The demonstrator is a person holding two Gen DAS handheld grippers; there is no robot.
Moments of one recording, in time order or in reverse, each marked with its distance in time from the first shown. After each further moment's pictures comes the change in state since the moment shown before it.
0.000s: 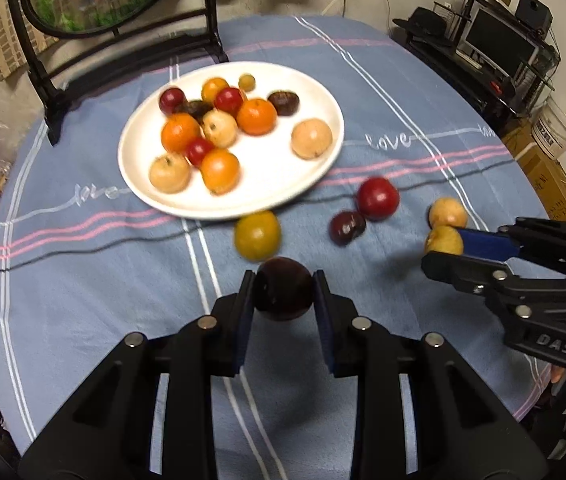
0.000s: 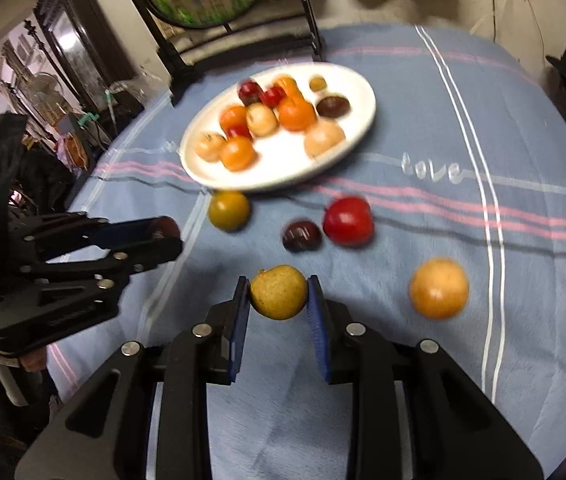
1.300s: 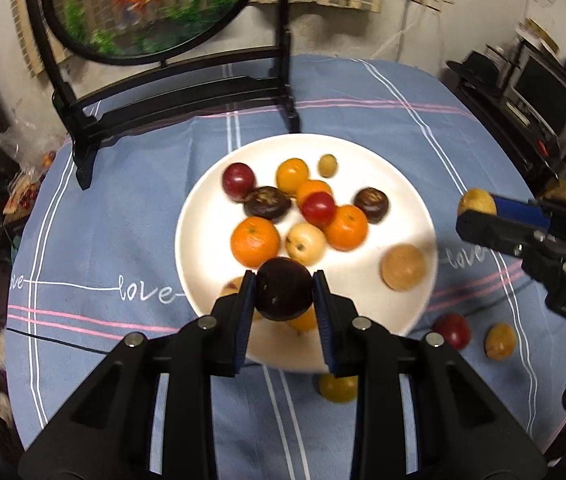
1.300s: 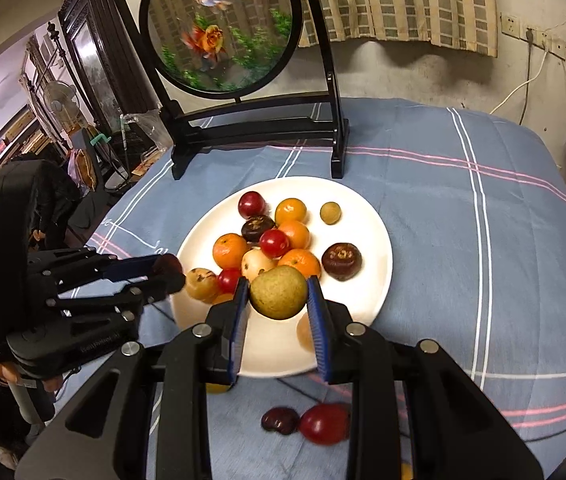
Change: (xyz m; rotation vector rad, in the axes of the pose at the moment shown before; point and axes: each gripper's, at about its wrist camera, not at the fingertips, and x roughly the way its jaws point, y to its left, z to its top) left arm 0.031 0.073 0.100 -0.130 -0.061 0.085; right arm 0.048 -0.016 0.139 -0.096 -0.076 0.023
